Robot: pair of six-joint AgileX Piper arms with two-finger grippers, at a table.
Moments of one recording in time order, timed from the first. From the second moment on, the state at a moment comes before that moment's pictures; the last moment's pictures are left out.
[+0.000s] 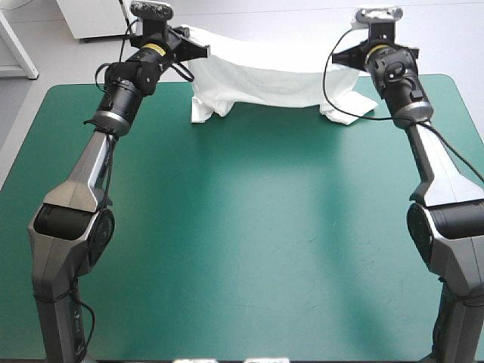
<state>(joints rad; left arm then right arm) -0.23 2.11 -2.18 -0.14 0.35 0.13 0.14 2.06 -2.11 -0.33 0.59 0.30</state>
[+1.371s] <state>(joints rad) -0.38 1.00 -0.59 -0.23 0.58 0.01 0.25 0.89 -0.60 -0.05 0.65 0.23</state>
